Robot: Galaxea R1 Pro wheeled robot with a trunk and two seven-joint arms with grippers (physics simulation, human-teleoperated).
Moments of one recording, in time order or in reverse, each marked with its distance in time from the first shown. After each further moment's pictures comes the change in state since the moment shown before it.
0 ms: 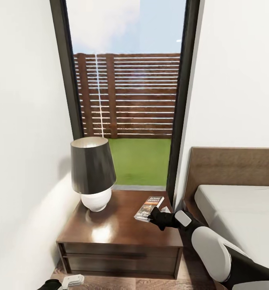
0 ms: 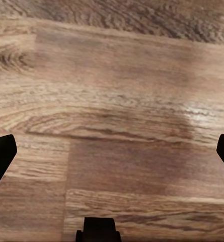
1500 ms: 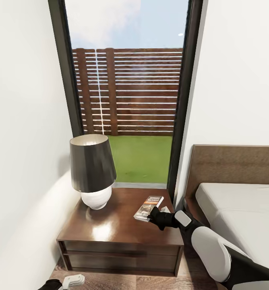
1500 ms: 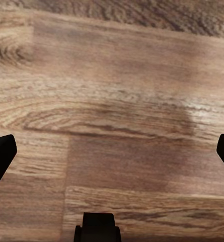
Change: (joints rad) left arm 0.000 -0.003 0.000 0.000 -0.002 -0.001 0.000; right arm 0.000 0.001 0.001 0.000 -0.001 0.000 0.011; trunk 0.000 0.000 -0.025
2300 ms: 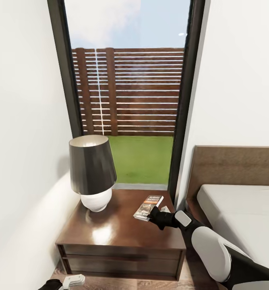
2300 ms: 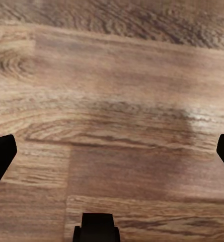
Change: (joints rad) left arm 0.000 -0.002 0.000 -0.001 -0.001 0.000 0.000; right arm 0.000 -0.001 0.000 0.000 0.002 0.000 0.016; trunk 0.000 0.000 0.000
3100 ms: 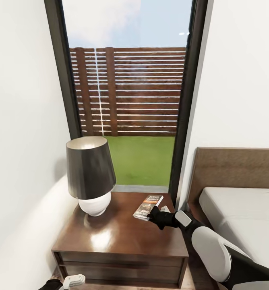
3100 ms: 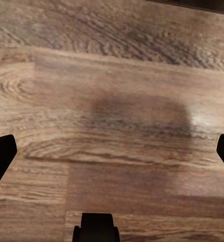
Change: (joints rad) left arm 0.000 -0.002 0.000 0.000 -0.001 0.000 0.000; right arm 0.000 -0.001 0.000 0.000 0.000 0.001 0.013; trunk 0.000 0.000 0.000
